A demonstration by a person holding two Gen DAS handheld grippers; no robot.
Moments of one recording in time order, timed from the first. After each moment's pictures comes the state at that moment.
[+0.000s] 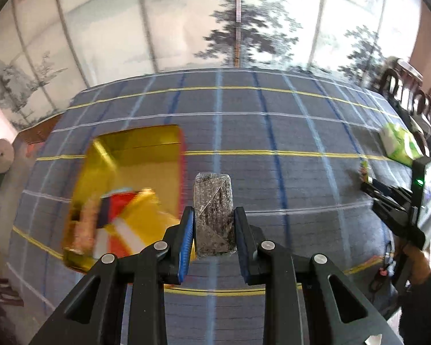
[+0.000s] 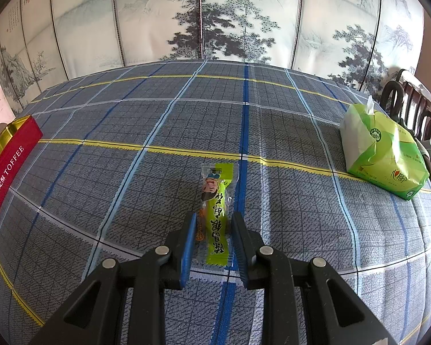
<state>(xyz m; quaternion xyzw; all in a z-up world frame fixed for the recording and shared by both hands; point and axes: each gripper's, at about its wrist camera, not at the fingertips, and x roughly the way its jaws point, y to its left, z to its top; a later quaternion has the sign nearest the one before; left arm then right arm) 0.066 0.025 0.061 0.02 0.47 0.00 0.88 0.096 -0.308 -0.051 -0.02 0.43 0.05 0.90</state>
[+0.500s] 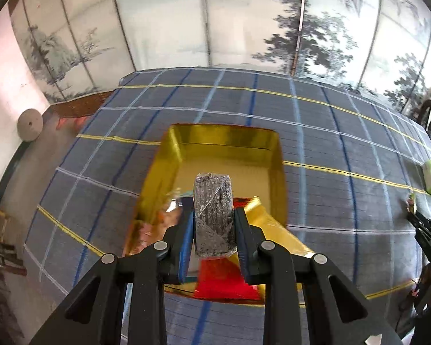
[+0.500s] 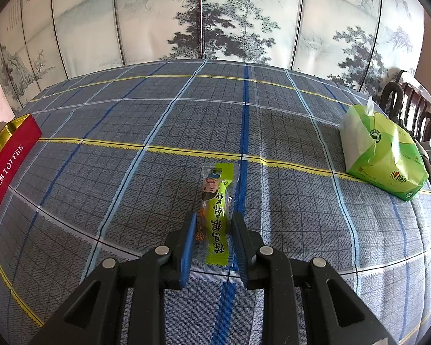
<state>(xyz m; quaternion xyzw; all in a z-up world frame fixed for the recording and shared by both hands) 0.077 0.122 0.055 -0.01 0.46 0.09 0.88 0.095 -0.307 -0.050 -0.02 0.43 0.05 0.90</state>
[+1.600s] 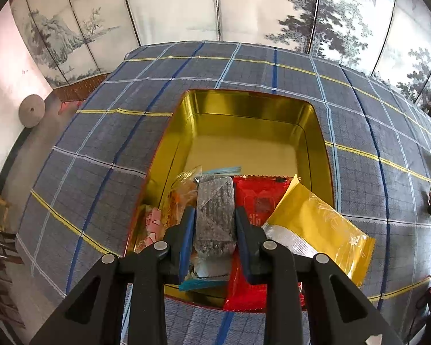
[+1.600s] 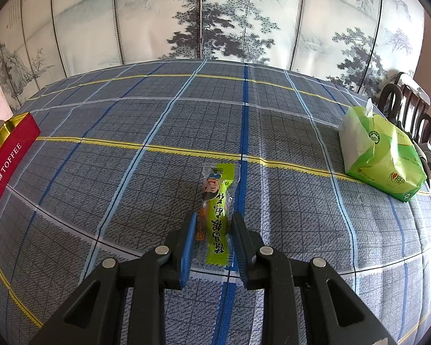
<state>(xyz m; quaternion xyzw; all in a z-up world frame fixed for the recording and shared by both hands) 0.085 0.152 0.011 -0.02 0.50 0.10 0.86 0.094 -0.309 -0.050 -0.03 0.43 0.05 0.90</state>
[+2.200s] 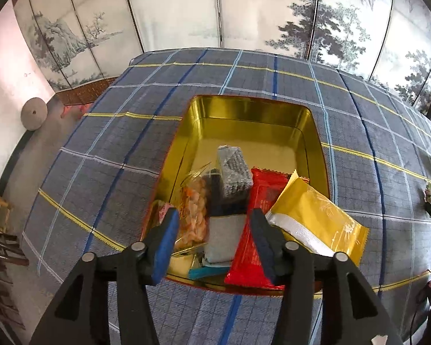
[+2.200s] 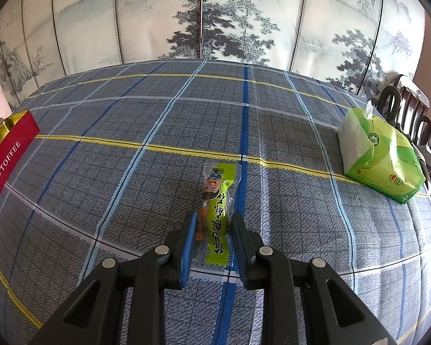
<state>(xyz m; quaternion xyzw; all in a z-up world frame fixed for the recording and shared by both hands) 0.065 0.153 0.022 -0.02 0.48 0.10 0.87 0.093 -0.314 -0.049 -0.03 0.43 0.04 0.90</state>
